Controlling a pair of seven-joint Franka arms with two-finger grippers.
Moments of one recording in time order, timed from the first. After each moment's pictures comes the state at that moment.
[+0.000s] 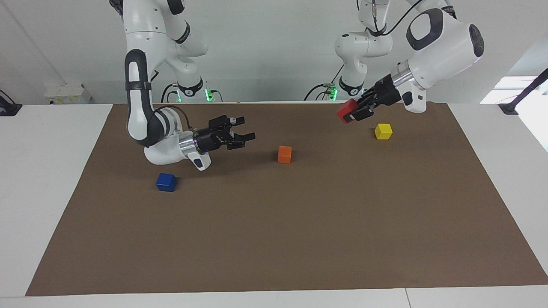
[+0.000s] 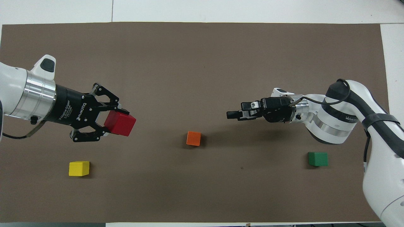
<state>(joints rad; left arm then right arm) -0.04 -0.07 -0.14 -1.82 -0.65 1.60 -1.11 0.07 0.33 0.03 -2.12 1.83 1.33 -0.75</state>
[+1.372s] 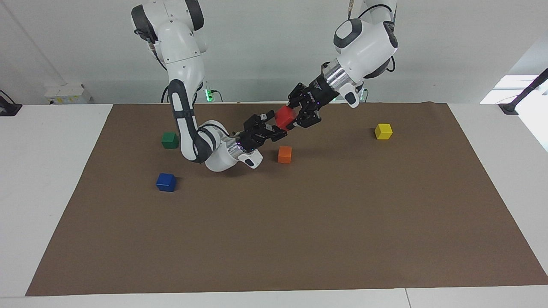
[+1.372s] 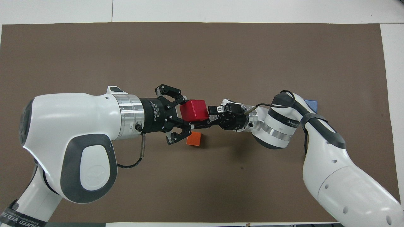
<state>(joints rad) -0.41 -0.10 -0.13 -2.02 -0.83 2.28 -1.88 0.27 0.52 0.08 -2.05 2.22 1.12 -0.78</state>
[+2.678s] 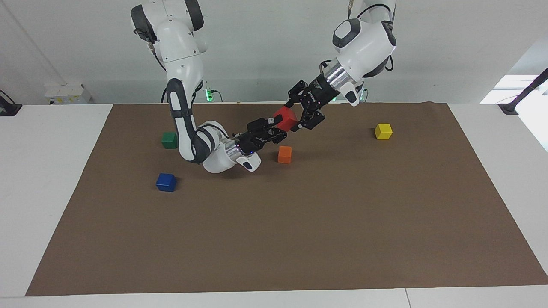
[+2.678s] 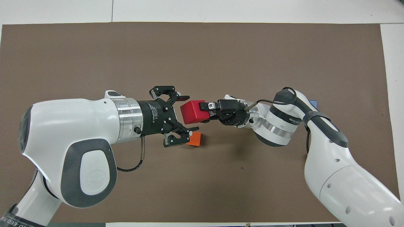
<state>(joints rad) -0.41 -0.12 -0.12 -2.04 -0.84 2.30 -1.89 0.26 0.52 0.08 -2.03 2.22 1.18 -0.77</state>
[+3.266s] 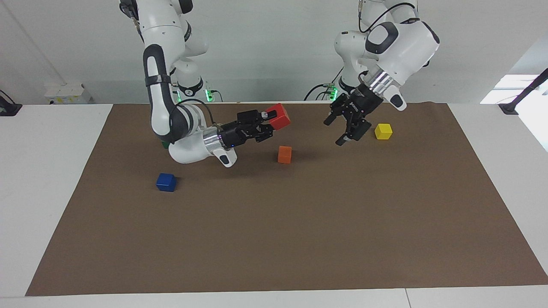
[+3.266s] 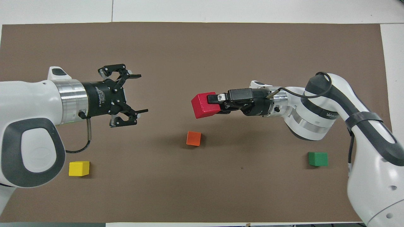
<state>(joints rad) -0.17 -0.13 -0.10 -2.04 -0.66 2.22 -1.53 0.12 0.29 0.08 -2.02 1.84 1.48 -0.63</state>
